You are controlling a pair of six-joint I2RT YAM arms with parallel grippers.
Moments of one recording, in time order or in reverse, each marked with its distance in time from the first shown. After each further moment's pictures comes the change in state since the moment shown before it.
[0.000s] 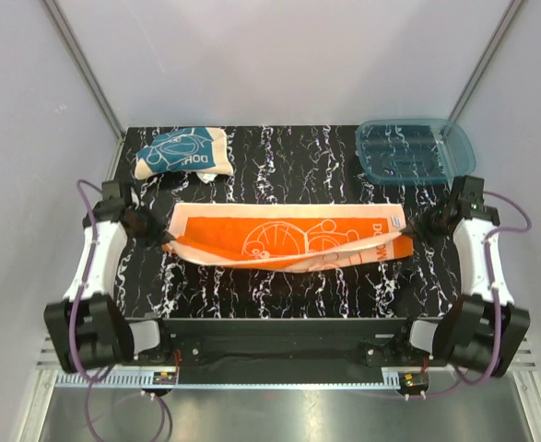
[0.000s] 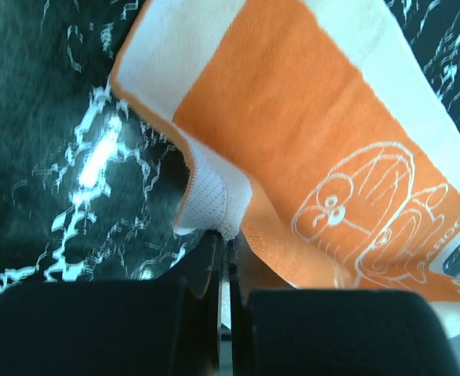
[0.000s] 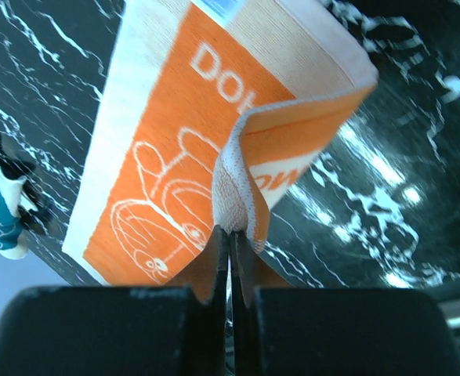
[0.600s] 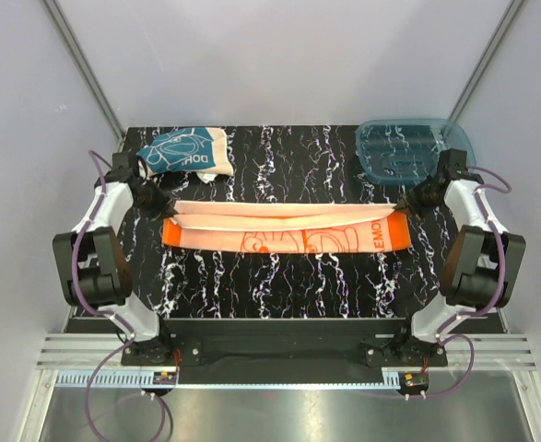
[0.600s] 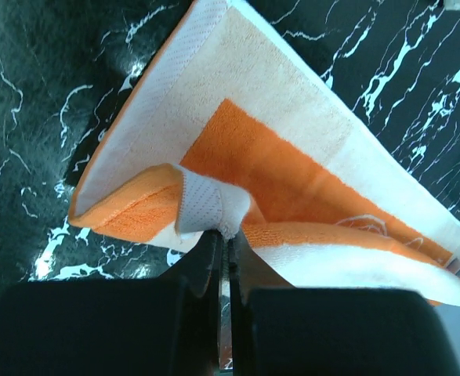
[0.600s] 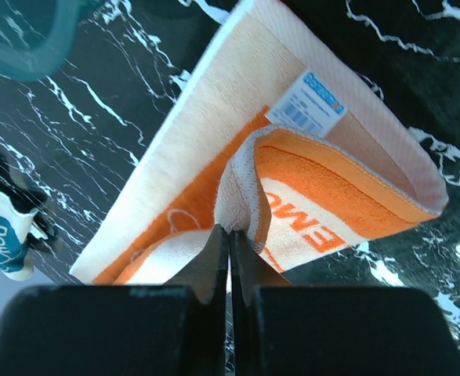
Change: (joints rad) left arm -0.021 0.429 0.272 0.129 0.005 -0.019; right arm 0.063 0.422 0.229 0.166 0.001 0.012
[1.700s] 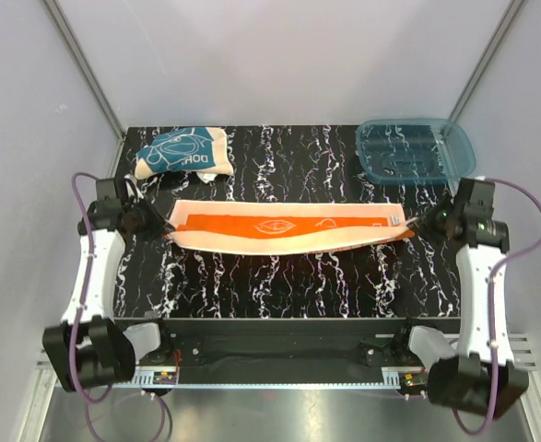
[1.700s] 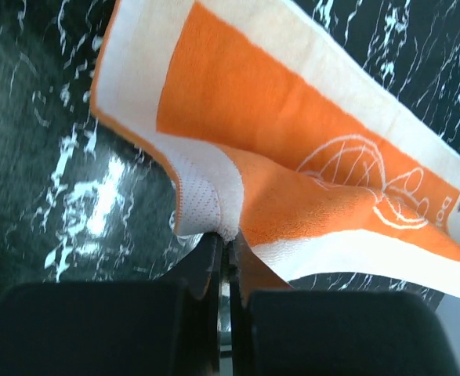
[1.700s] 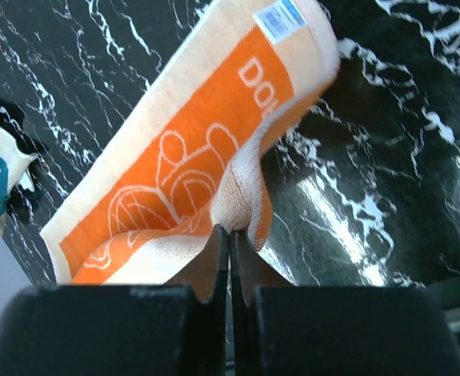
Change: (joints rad) left arm 0.001 -0.446 -0.204 -0.076 0.042 0.094; right arm 0.000 -0.575 -0.138 -0.195 0.081 -0.112
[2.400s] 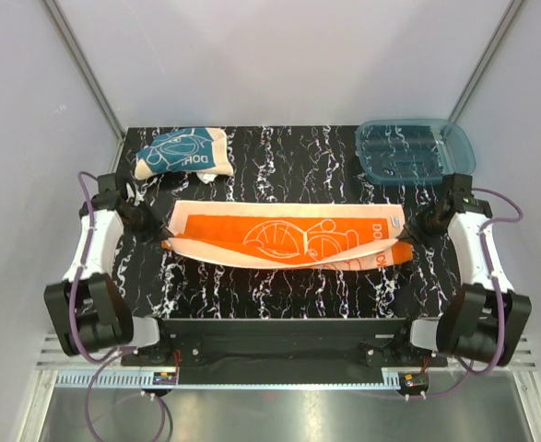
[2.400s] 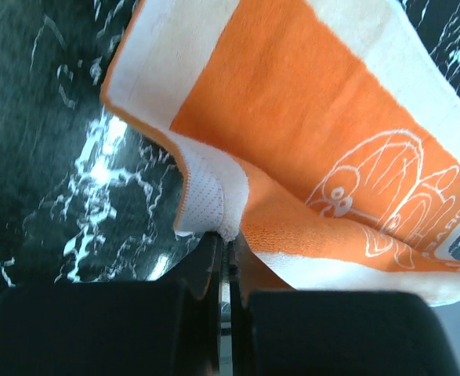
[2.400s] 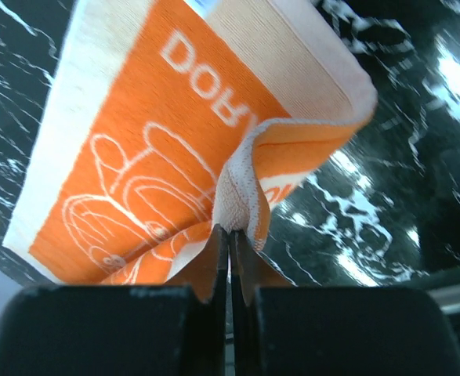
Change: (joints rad) left arm 0.064 0.132 0.001 -0.066 0.027 0.051; right arm 0.000 0.212 -0.077 -0.008 -0.012 0.034
